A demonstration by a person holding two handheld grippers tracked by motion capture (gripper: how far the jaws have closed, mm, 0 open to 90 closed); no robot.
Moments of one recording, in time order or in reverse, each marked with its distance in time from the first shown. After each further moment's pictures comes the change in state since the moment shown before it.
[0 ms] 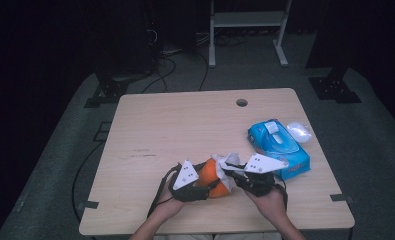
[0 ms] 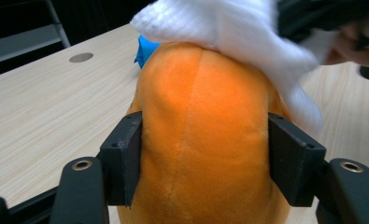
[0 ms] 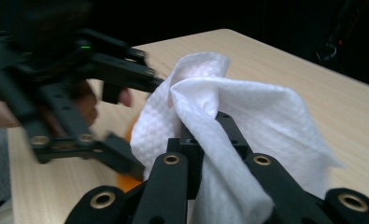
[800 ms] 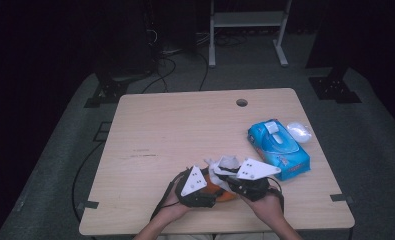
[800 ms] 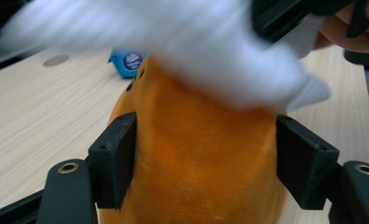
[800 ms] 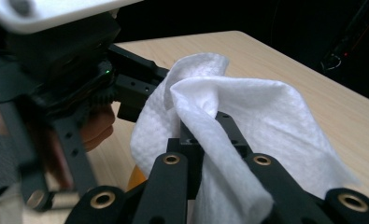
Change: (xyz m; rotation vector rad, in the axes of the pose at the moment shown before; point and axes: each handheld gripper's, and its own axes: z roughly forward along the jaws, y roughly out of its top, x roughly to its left) left arm -0.021 -0.001 0.009 0.027 -0.045 0.105; right arm 0.016 0.008 0.005 0.021 0.008 -0.085
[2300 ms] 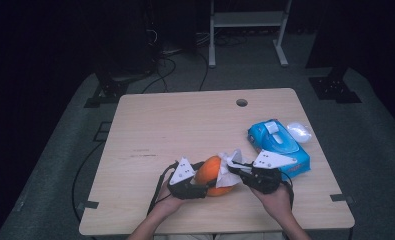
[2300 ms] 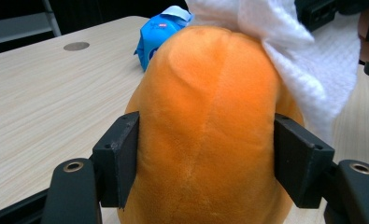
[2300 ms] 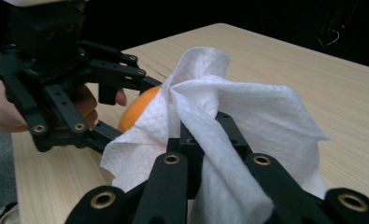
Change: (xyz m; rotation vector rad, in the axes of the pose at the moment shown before) left arm 0.032 -0.011 -0.008 -0.029 0.017 -0.162; right arm -0.037 -0.020 -0.015 -0.015 0.002 0.189
